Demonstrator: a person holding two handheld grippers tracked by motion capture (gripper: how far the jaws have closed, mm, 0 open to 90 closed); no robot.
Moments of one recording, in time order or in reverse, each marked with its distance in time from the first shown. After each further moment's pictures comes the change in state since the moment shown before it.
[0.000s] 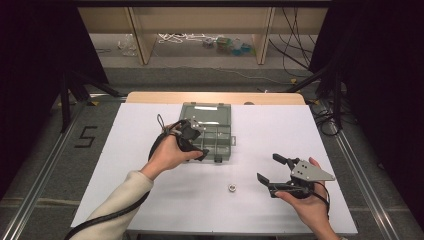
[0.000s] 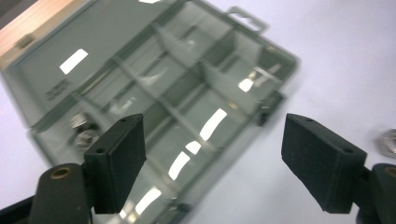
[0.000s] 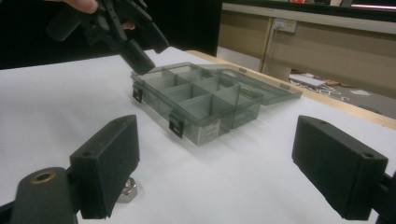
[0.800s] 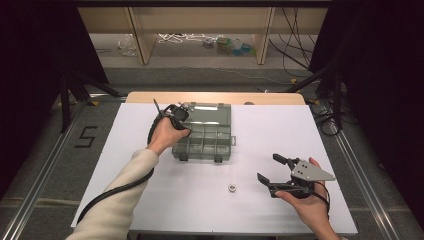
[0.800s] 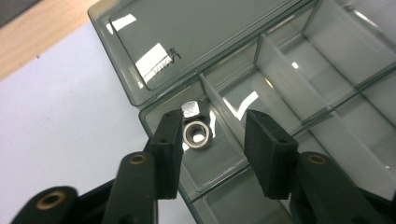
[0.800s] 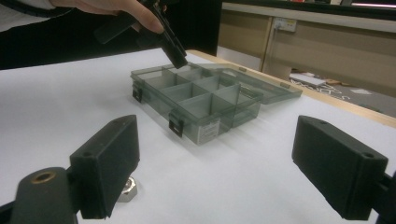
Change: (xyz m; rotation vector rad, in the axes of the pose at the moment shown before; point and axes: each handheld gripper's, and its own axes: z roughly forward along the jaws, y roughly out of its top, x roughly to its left) left arm 0.086 0.002 0.036 0.118 0.194 -0.187; right arm 0.001 -0.001 -0.001 0.024 -0.004 0.023
